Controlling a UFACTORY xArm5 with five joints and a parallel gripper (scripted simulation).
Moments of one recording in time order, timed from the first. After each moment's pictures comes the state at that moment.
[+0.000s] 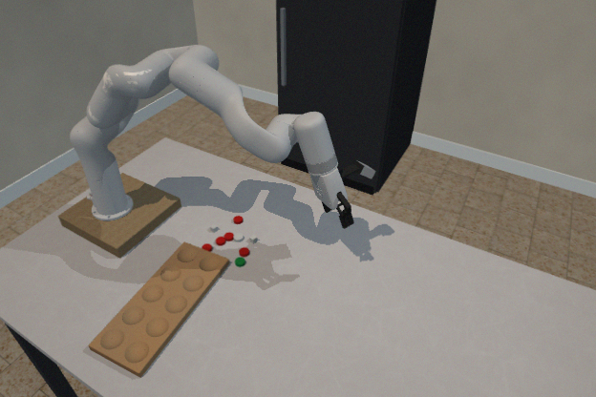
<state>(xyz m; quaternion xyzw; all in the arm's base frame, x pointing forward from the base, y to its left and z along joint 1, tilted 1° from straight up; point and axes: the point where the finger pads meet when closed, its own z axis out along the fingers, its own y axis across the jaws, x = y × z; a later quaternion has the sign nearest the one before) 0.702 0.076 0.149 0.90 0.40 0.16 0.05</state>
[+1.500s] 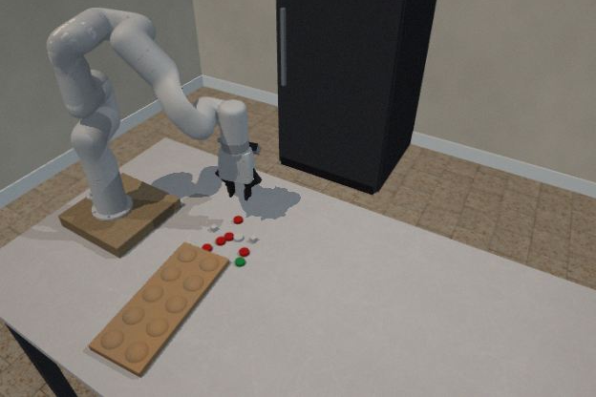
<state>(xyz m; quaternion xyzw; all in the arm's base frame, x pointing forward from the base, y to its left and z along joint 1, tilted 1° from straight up) 0.386 0.130 0.091 0.68 0.74 0.01 0.00</state>
